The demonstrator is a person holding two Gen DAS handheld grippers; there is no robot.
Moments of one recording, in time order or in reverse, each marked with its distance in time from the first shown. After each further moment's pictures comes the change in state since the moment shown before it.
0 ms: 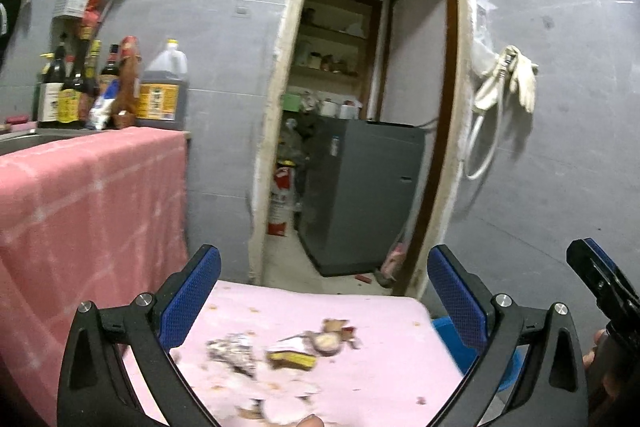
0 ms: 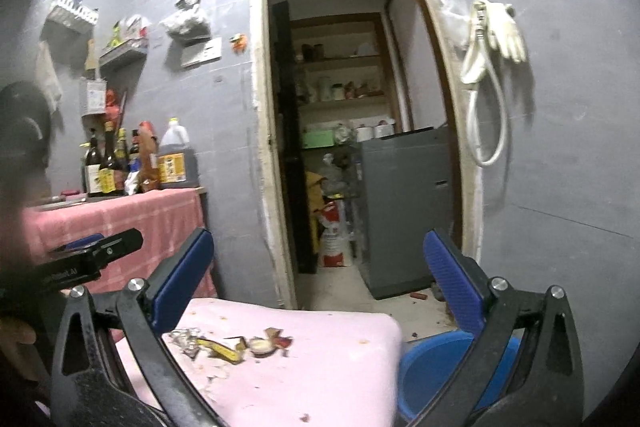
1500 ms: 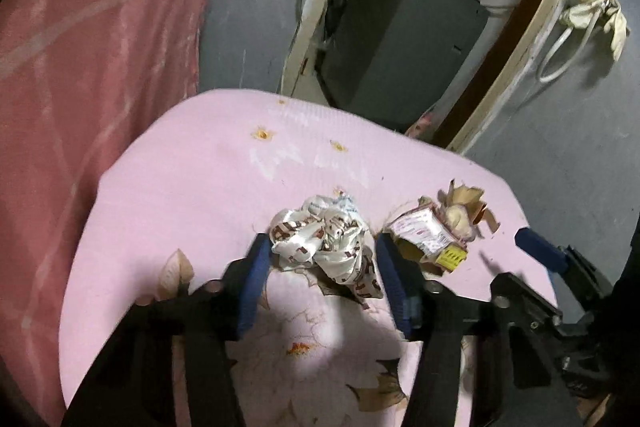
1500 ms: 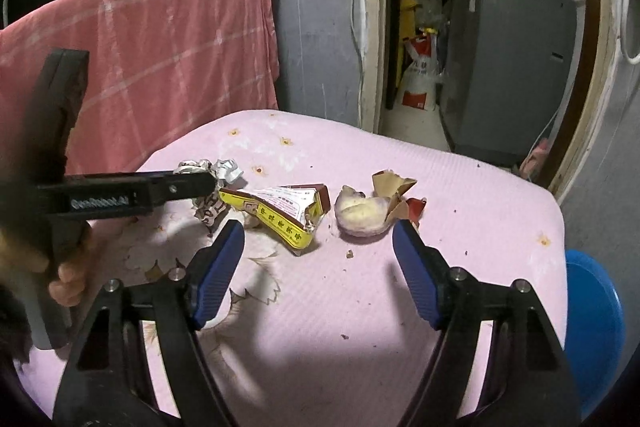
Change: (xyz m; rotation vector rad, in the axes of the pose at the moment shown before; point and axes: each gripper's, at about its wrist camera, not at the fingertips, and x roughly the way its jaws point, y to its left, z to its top) left arm 0.139 0.124 -0.114 -0.203 0.604 -0.018; right arm 0.174 0.078 -0.151 -0.154 0.662 0.271
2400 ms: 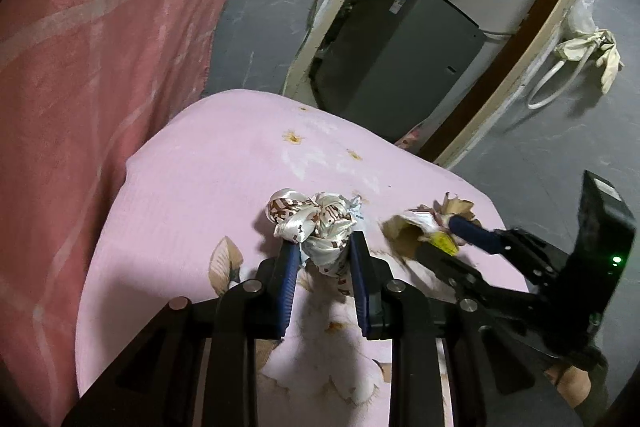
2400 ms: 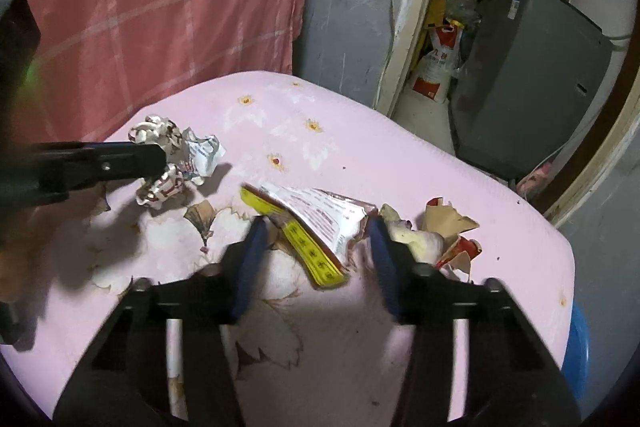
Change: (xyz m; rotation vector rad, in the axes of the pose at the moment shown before) left arm -0.029 0.036 0.000 -0.084 -0.037 -0.099; right arm 0.051 0.038 0.023 -0.187 0.148 -0.048
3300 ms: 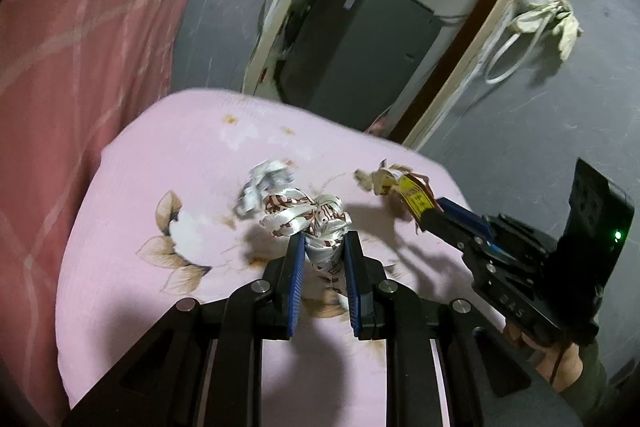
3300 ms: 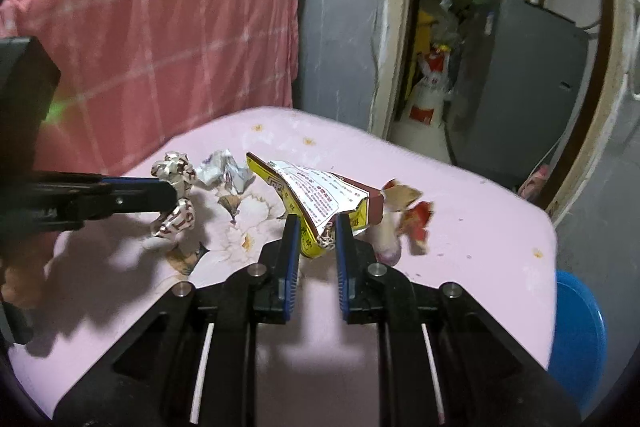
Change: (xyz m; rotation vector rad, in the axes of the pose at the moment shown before) left arm -0.030 -0.048 -0.030 0.114 -0.026 -0.073; right arm -0.069 -0.013 -0.042 0.088 -0.193 0.026
